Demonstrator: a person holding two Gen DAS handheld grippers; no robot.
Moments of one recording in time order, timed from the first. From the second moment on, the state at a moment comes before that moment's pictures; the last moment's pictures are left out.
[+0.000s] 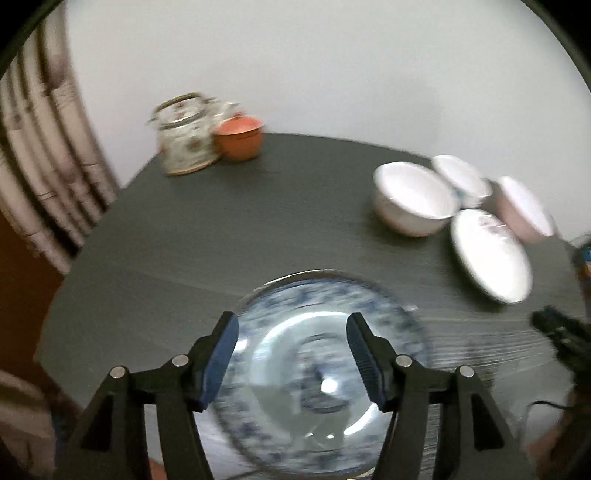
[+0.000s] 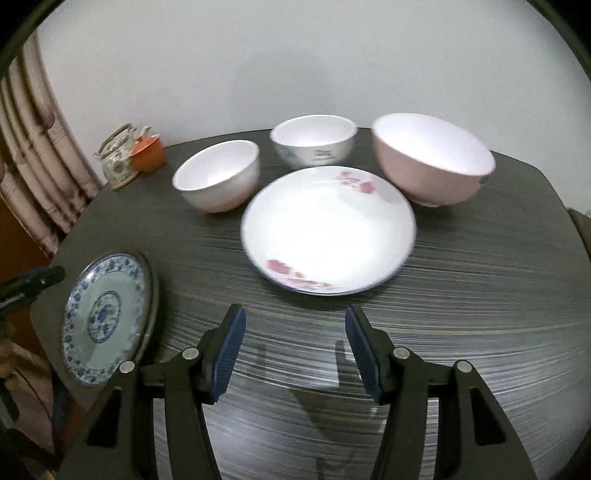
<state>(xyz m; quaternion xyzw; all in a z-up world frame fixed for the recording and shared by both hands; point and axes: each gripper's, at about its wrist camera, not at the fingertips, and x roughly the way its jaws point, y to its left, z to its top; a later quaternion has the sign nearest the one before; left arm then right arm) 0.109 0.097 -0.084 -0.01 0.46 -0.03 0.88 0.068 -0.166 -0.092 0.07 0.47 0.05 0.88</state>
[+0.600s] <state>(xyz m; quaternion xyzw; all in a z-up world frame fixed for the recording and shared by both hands) 0.179 -0.049 -0.099 -0.08 0.47 -0.16 0.87 0.113 -0.242 -0.111 0.10 0.47 0.00 0.88</state>
